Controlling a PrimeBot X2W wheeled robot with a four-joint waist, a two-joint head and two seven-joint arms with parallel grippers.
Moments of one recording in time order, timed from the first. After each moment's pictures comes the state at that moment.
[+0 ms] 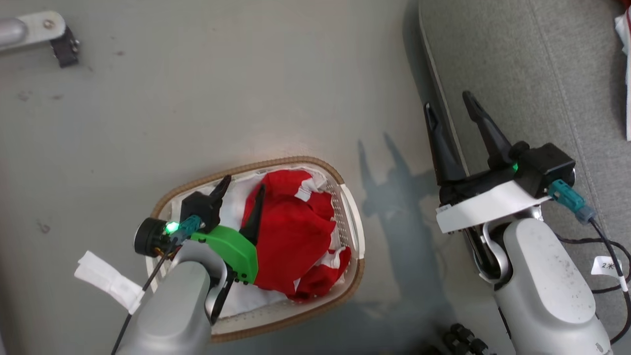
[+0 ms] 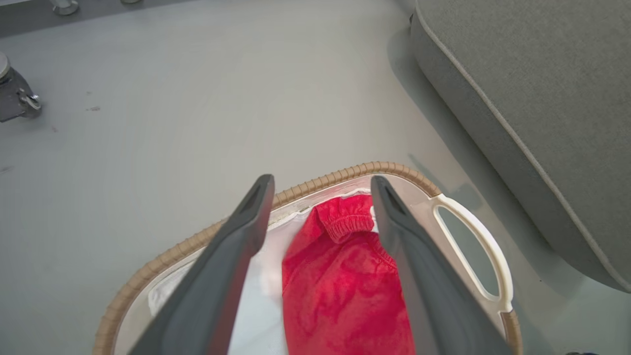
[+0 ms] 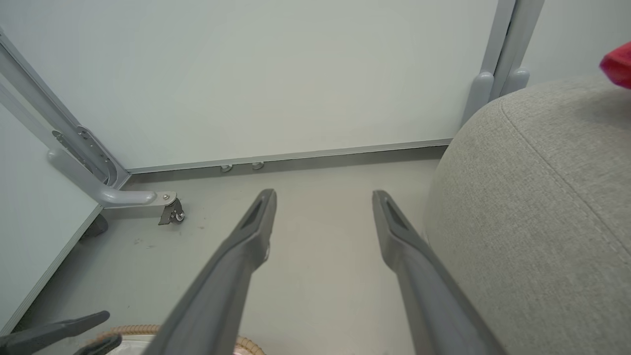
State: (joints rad) left arm -0.52 0.09 -0.46 0.77 -0.33 -0.13 -0.26; right arm -0.43 -0.05 0.16 0.18 0.24 0.13 -0.26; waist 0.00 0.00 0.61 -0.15
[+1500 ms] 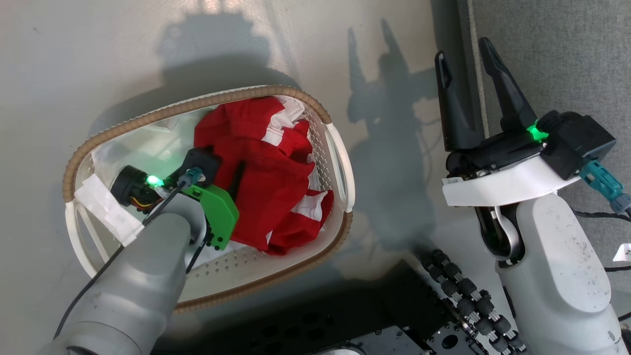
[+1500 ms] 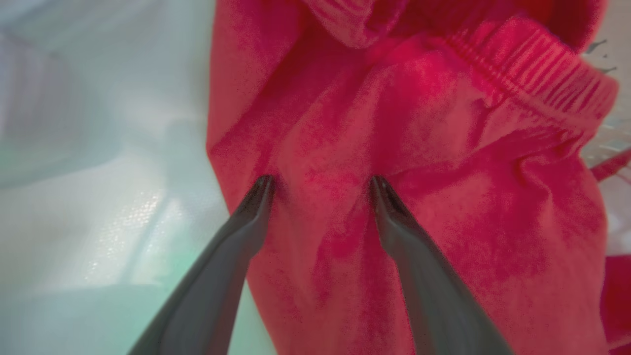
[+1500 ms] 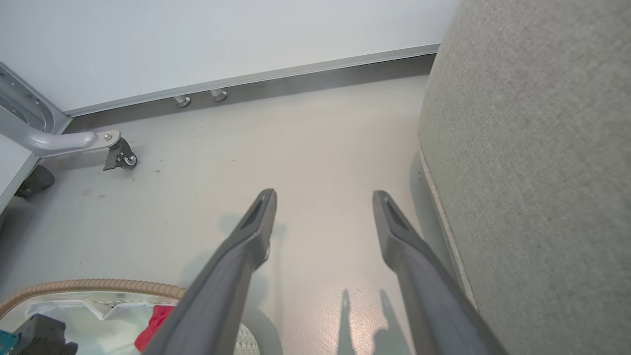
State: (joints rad) left arm -0.87 0.14 -0.88 1.15 -0.48 -0.13 -0.26; right arm -0.49 -0.05 0.16 0.03 0.28 0.13 -0.26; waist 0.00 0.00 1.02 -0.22
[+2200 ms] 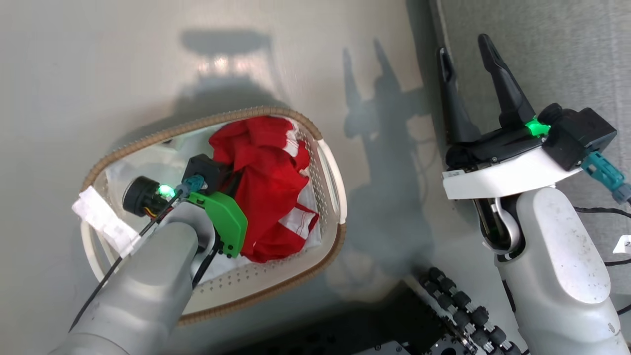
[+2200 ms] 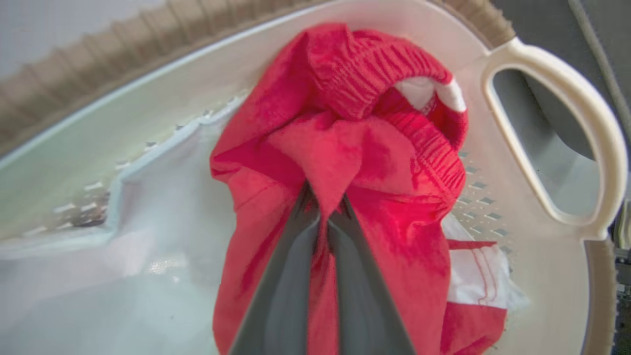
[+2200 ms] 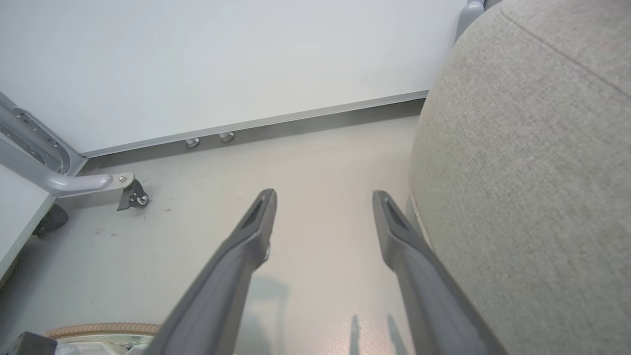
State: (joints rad) left arm -0.82 0.18 -0.96 1.01 -0.66 -0.13 -0.26; right arm -0.51 -0.05 0.16 0.06 0.32 0.13 -0.26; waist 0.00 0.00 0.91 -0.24
